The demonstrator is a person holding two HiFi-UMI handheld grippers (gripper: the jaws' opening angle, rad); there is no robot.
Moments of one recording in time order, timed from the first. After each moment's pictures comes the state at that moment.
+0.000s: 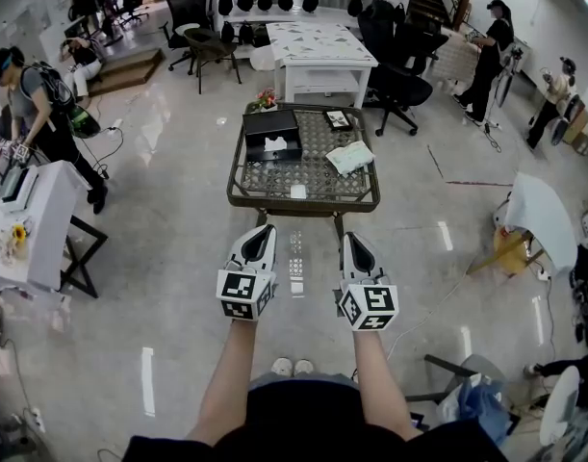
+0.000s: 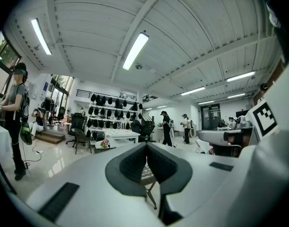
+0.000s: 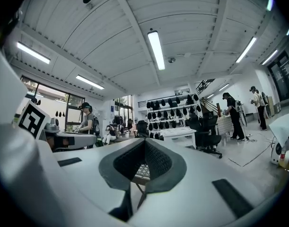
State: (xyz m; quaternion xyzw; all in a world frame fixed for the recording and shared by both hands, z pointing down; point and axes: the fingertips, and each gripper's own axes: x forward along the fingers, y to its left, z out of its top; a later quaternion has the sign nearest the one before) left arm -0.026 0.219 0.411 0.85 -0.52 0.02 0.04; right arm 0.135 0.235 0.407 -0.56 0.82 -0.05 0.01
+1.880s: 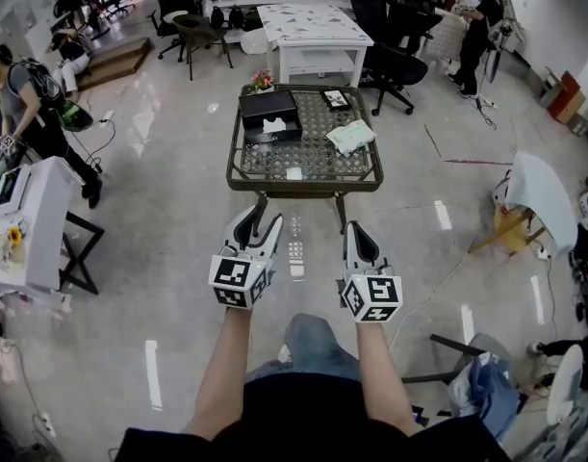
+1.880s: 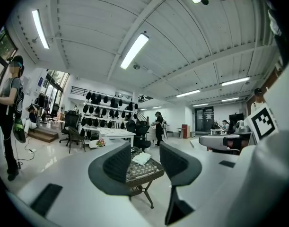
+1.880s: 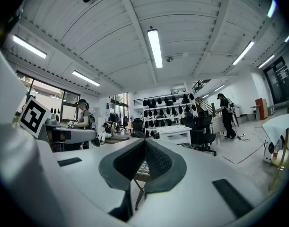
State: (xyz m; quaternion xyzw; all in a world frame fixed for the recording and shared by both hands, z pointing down) left arm -0.049 0.220 0.421 0.87 -0.49 0.02 0.04; right arm 0.118 0.248 0.428 -0.59 0.81 -0.06 0.00
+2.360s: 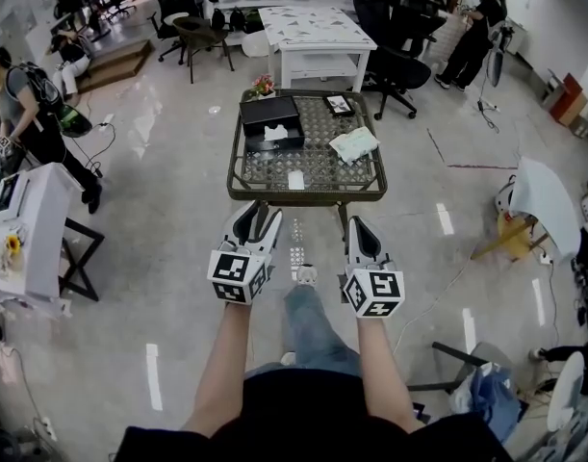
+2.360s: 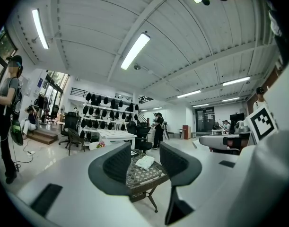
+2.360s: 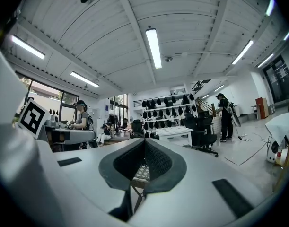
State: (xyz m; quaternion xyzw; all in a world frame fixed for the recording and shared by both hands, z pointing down) left arm -0.054 0.168 0.420 0.87 -0.49 0.01 0.04; right arm 0.118 0.194 0.427 -0.59 0.80 -0.06 0.01
